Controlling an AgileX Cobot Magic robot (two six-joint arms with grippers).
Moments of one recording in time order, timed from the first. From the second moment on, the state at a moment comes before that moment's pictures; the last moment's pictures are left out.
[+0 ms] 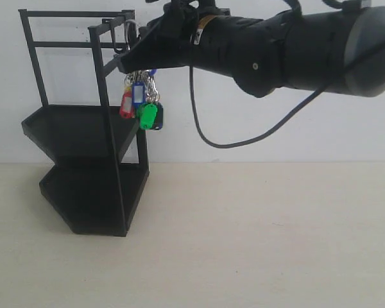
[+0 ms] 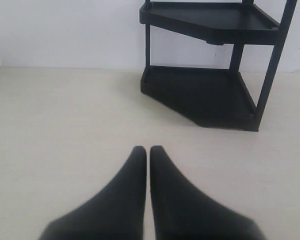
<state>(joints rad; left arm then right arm) -0.09 0.00 0.00 -0.01 0.29 0.00 0.66 1.85 -1.61 -0.16 -0.12 -0.08</state>
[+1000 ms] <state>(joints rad) -0.09 0.00 0.00 -0.01 0.29 0.00 0.69 1.88 -1.63 -0.17 0.02 -0.10</state>
